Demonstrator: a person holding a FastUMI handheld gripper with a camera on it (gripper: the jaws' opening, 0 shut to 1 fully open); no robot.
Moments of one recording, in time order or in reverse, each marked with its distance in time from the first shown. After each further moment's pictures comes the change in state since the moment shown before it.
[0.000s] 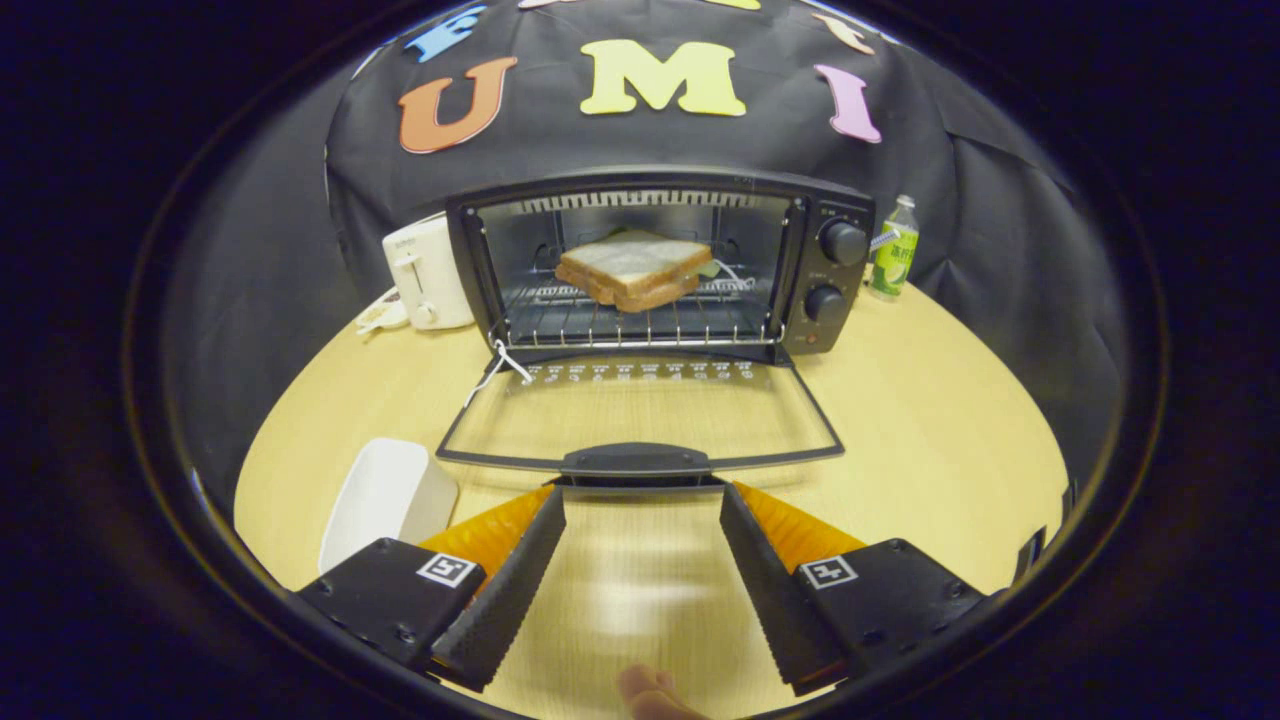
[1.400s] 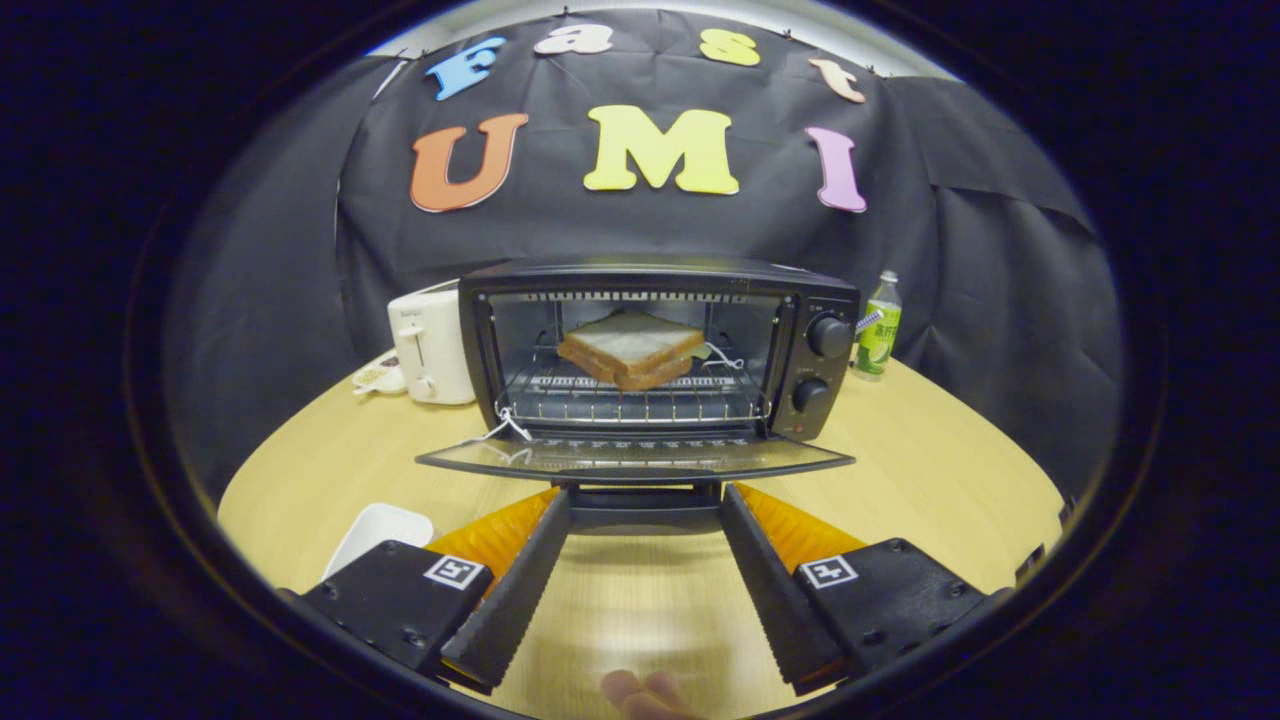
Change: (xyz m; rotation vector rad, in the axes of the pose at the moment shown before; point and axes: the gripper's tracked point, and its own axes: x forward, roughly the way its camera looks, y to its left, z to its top) arm -0.013 0.005 0.061 -0.052 -0.321 -0.043
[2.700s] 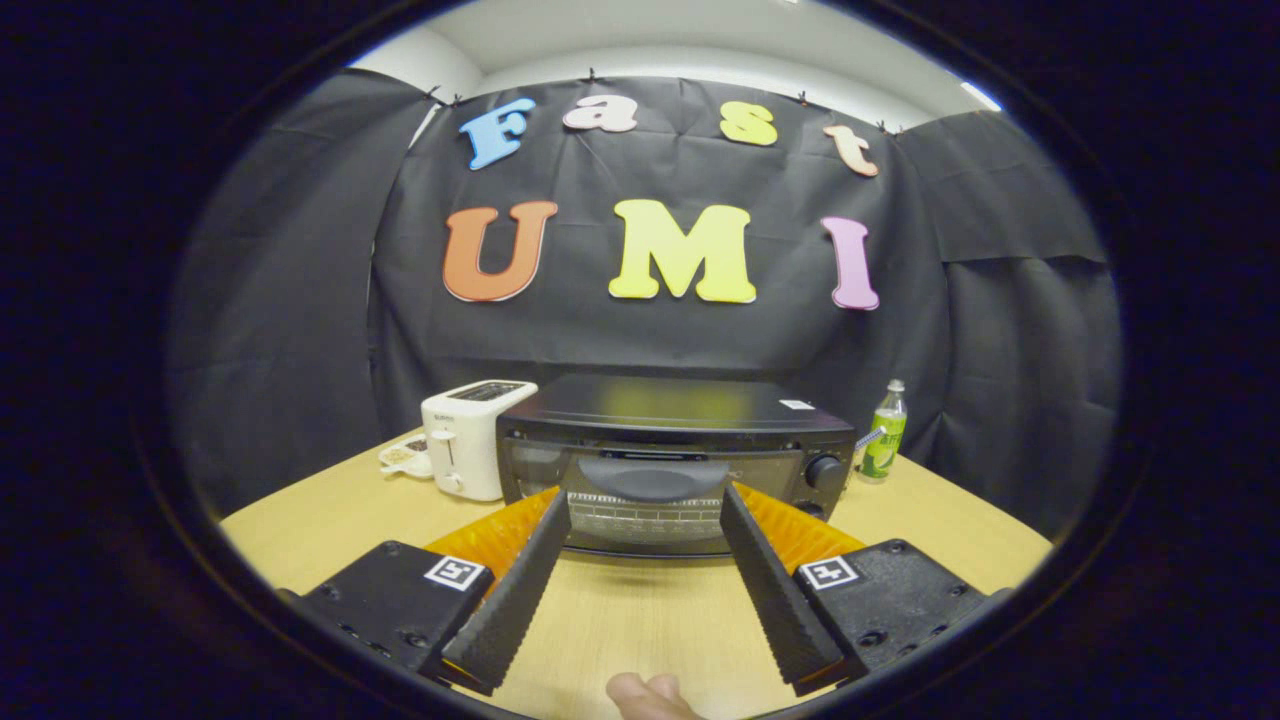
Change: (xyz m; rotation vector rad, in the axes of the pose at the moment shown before) arm -0.037 0.005 0.094 -0.057 -0.288 0.061
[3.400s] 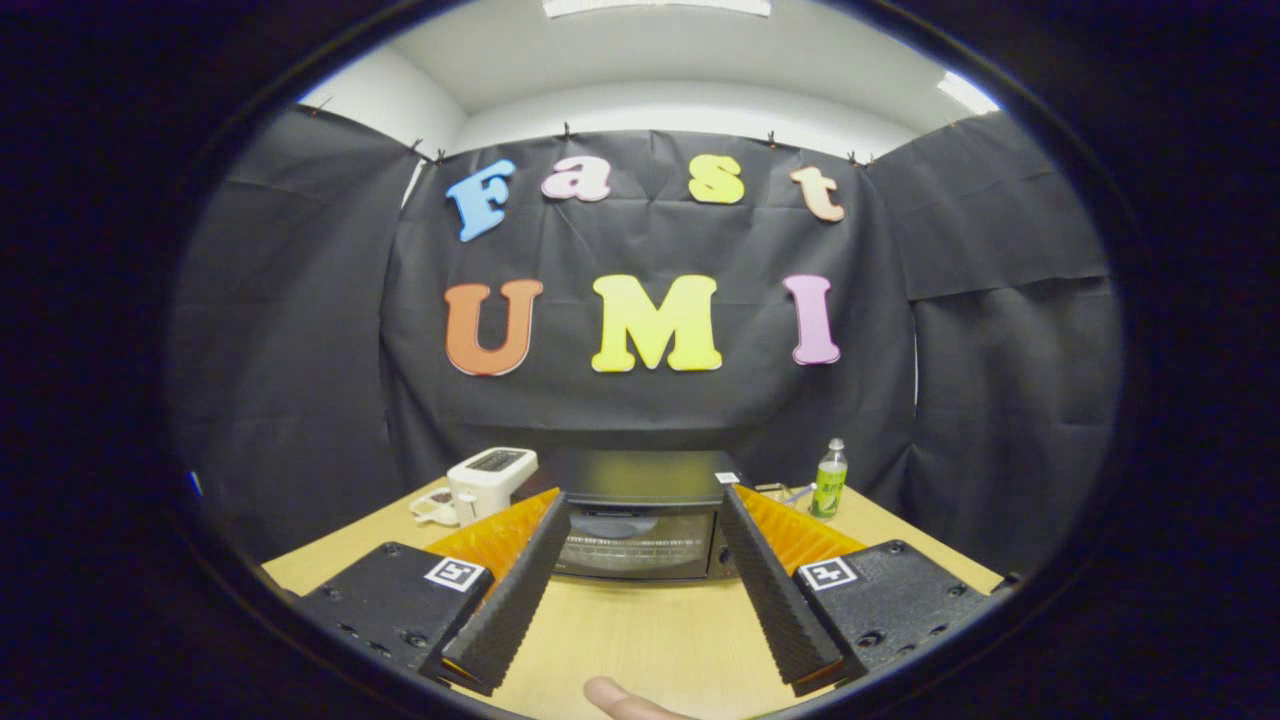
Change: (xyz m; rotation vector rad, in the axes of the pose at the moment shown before) arm -0.117 -0.048 0.113 0.080 -0.110 0.005
